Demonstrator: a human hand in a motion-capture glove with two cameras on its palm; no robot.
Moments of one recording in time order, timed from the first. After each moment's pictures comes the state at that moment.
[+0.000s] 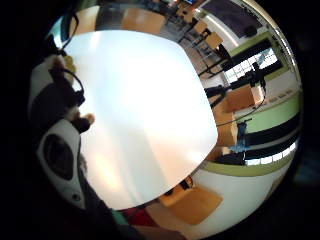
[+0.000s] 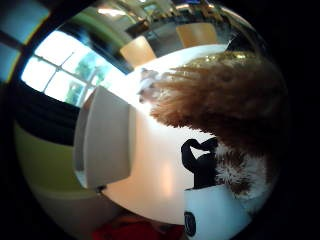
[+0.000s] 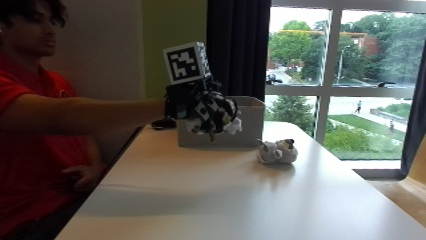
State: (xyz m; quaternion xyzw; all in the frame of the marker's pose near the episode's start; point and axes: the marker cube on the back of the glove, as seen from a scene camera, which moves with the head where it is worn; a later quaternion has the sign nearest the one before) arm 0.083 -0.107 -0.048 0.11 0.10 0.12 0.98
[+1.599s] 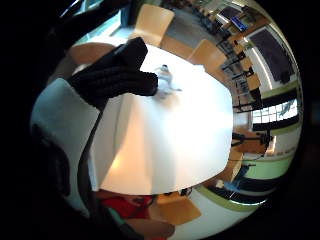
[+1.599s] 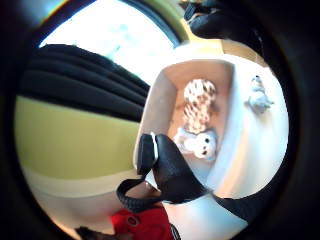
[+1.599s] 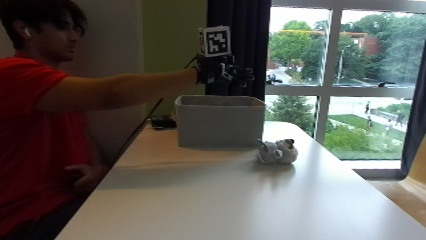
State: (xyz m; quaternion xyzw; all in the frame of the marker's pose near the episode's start) arm -0.163 -0.190 -0.085 0.04 0.01 -0.09 1.00
